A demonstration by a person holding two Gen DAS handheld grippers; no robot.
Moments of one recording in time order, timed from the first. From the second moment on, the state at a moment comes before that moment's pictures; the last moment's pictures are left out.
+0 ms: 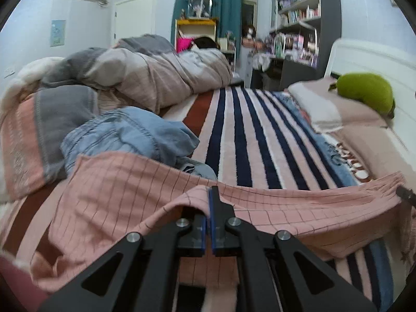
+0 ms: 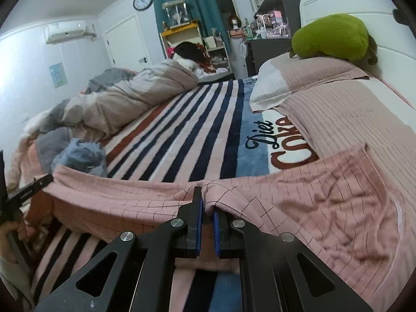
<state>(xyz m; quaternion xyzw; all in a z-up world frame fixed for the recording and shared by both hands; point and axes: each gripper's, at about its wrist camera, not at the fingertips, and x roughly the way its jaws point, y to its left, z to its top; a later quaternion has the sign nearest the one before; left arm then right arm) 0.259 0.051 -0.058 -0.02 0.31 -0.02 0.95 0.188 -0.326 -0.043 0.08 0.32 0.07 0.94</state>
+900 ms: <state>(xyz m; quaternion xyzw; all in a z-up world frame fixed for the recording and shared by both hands) 0.314 0.031 -0.066 0.04 0.33 -0.07 0.94 0.232 -0.316 -0.052 -0.09 0.41 0.08 0.90</state>
